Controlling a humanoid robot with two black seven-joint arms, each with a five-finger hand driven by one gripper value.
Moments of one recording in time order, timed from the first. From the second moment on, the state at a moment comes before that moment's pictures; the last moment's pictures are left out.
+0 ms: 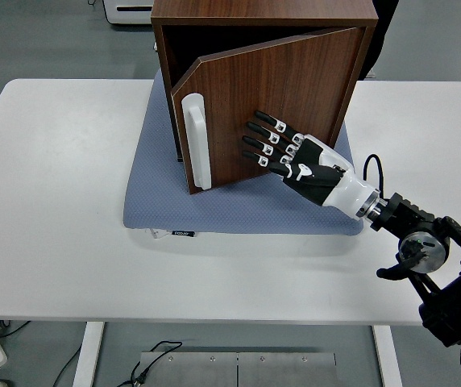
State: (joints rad) left arm 0.11 0.00 -0.17 -0.28 0.09 0.08 -0.05; right arm 0.45 -0.08 1.12 1.14 -0.50 0.61 -0.06
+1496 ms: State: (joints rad) left arm 0.10 0.00 -0.17 -0.28 0.09 0.08 -0.05; right arm 0.57 0.00 1.34 0.92 -0.50 0.53 -0.05
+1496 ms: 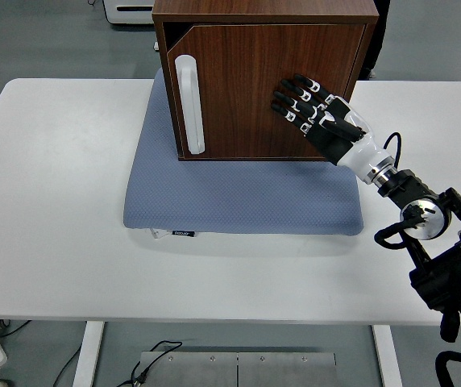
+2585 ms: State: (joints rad) left arm 0.09 0.00 -0.17 -0.28 0.09 0.08 -0.05; right arm 0.39 0.00 1.26 1.10 -0.51 0.61 -0.06
